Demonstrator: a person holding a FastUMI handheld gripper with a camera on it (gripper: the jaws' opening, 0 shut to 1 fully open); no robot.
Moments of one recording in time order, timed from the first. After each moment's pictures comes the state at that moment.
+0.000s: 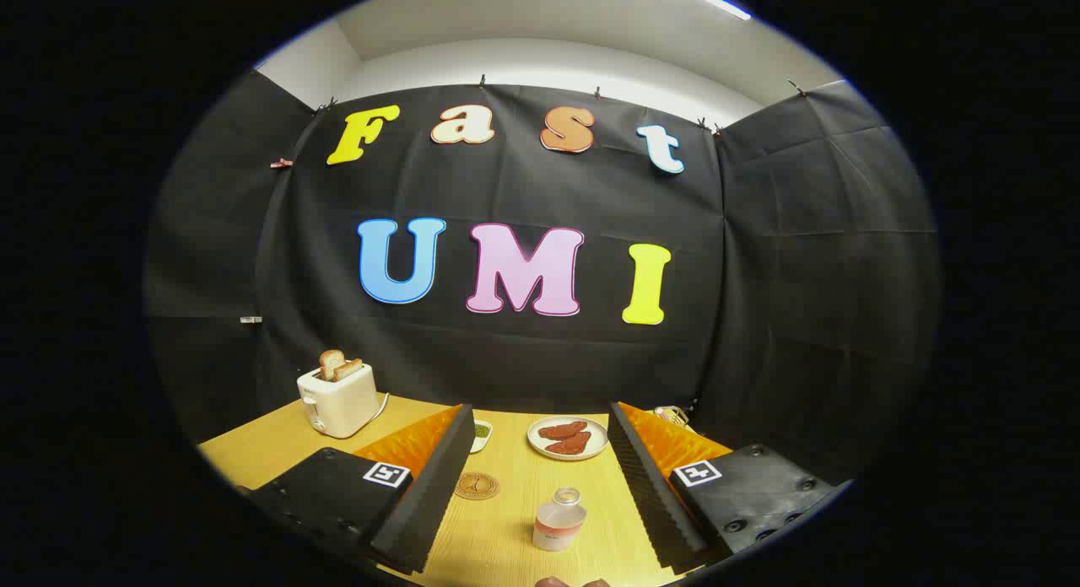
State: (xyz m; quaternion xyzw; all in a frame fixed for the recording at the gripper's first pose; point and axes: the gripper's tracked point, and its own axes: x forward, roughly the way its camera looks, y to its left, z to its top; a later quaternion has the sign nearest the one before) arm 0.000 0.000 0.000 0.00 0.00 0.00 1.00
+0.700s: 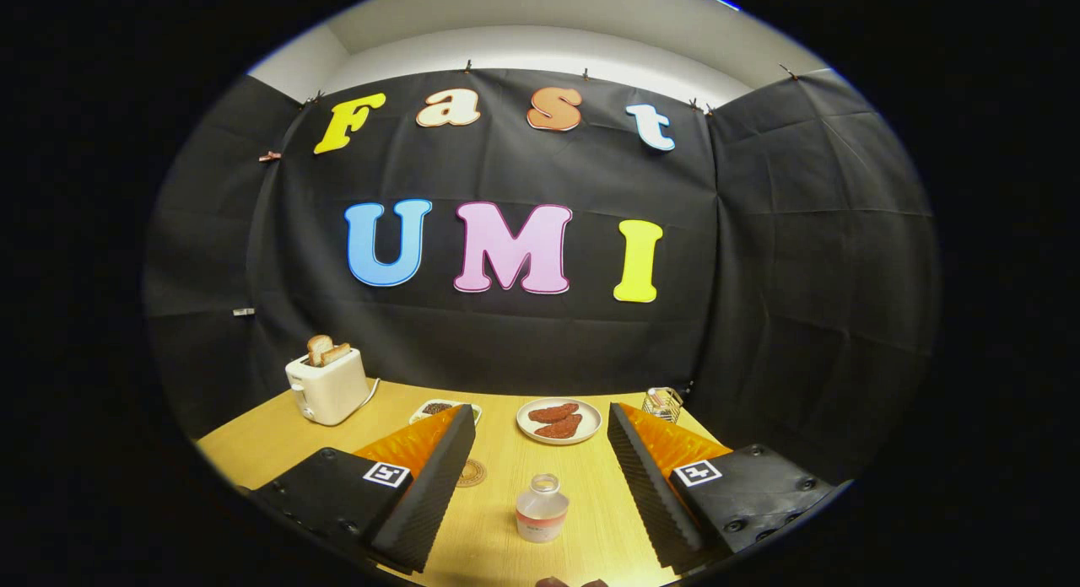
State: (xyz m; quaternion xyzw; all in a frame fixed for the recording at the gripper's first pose) arm 0.013 -0.023 -0.027 0.00 0.03 0.00 1.00
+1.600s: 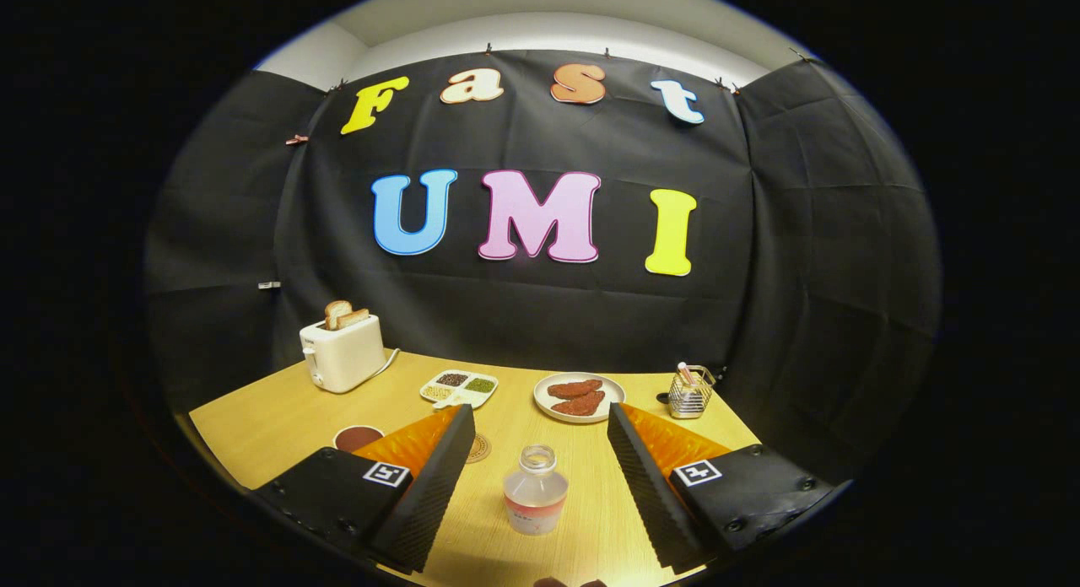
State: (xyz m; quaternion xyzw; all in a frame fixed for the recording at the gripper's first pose) arm 0.036 -0.034 -0.095 0.00 0.05 0.07 1.00
